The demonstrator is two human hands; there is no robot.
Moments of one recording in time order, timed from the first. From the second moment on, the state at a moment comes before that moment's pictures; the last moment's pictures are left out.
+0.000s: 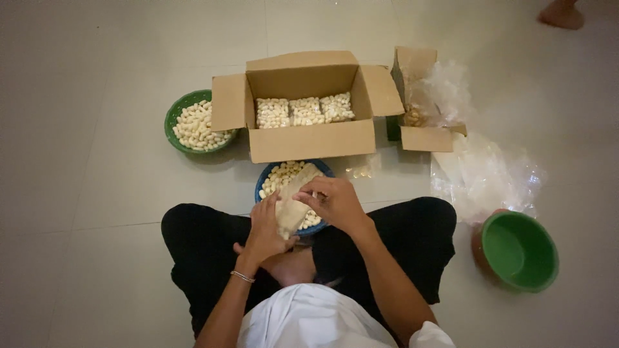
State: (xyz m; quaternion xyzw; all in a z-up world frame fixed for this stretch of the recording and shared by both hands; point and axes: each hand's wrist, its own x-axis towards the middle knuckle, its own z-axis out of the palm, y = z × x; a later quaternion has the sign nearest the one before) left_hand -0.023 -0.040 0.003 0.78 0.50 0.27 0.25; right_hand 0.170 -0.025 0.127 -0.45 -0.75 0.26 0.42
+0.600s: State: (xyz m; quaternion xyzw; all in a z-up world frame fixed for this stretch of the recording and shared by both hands) left_hand -0.075 0.014 -0.045 0.77 0.49 0.40 0.10; right_hand 0.240 -0.008 0.026 -0.42 -0.33 0.44 0.72
